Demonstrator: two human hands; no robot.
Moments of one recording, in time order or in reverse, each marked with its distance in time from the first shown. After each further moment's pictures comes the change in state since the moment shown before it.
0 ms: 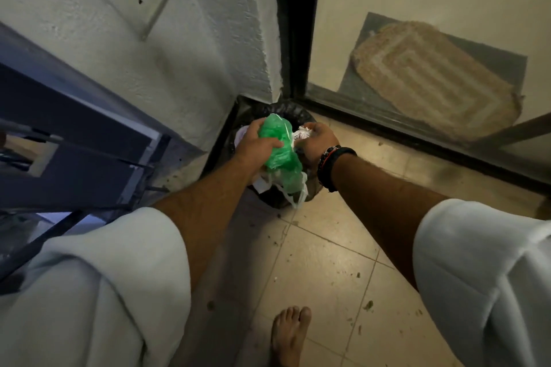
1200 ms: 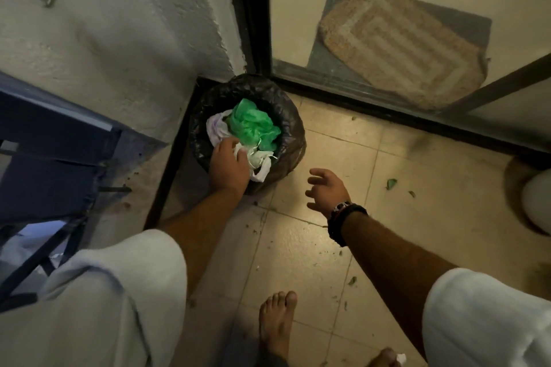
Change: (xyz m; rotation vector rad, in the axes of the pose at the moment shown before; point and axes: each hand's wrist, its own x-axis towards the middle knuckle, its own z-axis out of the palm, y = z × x) left_hand -0.009 -0.087 0.026 0.550 0.273 0.363; right_hand -0.036 0.146 -0.043 0.228 0.076 0.255
